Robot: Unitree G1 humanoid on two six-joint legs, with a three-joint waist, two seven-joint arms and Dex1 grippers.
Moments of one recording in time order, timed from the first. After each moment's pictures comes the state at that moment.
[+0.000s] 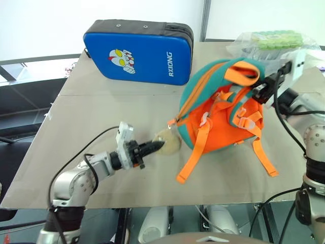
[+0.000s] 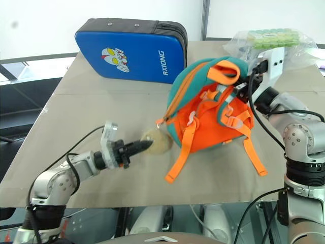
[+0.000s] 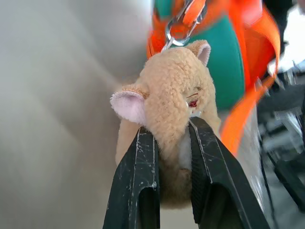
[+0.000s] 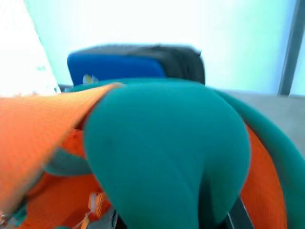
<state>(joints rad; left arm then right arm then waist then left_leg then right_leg) -0.23 0.49 0.13 -0.16 -0.84 0.70 -0.76 -0.62 -0.56 -0.27 -0.25 0.76 0.69 0.43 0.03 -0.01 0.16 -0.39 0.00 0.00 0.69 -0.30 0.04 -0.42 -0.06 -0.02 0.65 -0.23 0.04</state>
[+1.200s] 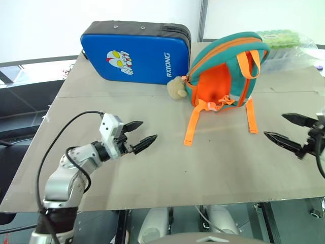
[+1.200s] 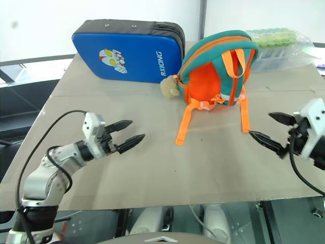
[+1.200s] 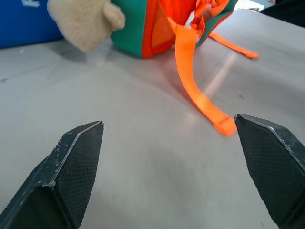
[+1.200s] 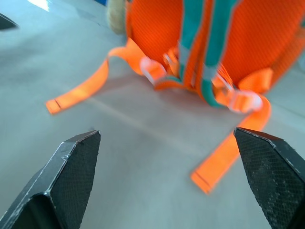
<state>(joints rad) 0.00 0.63 0.21 -0.31 -0.57 0.43 -0.85 0.20 -0.94 -0.63 -0.54 0.74 0.74 0.80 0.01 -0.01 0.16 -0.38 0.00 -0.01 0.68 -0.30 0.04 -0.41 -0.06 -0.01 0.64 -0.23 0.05</state>
